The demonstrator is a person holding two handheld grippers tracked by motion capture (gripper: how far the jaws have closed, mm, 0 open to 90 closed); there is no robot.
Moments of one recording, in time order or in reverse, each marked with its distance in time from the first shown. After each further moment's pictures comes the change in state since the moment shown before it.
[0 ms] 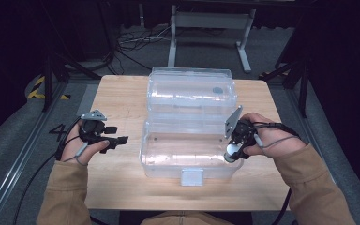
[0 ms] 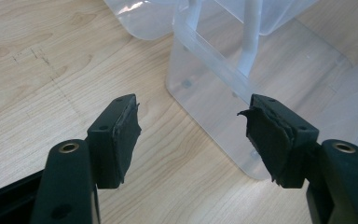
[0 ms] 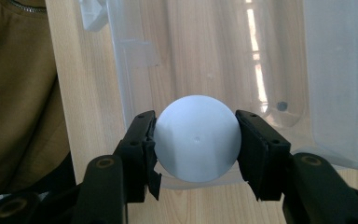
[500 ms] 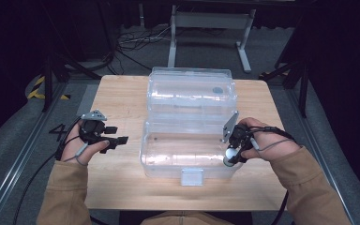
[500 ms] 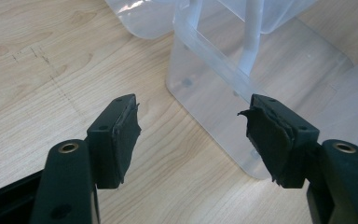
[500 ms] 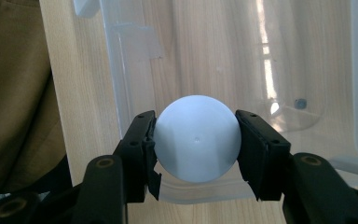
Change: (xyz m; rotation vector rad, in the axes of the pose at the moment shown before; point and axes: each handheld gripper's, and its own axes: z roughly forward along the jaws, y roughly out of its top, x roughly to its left) left arm 0.001 0.000 0.000 0.005 -0.002 -0.001; right arm -0.001 -0.004 0.022 0.020 0.030 0.009
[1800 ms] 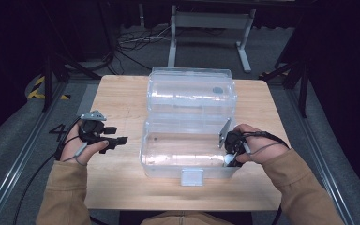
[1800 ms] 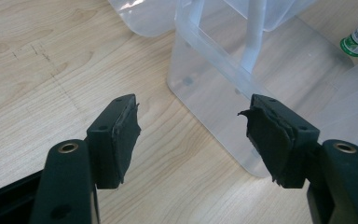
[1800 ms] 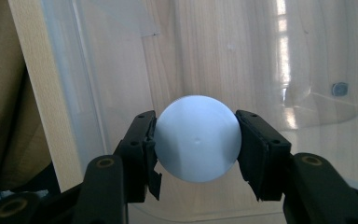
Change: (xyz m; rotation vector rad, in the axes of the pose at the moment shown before) left arm 0.002 -0.001 0.000 0.002 -0.003 -0.005; right arm -0.008 -0.003 0.038 0.080 0.036 0.030
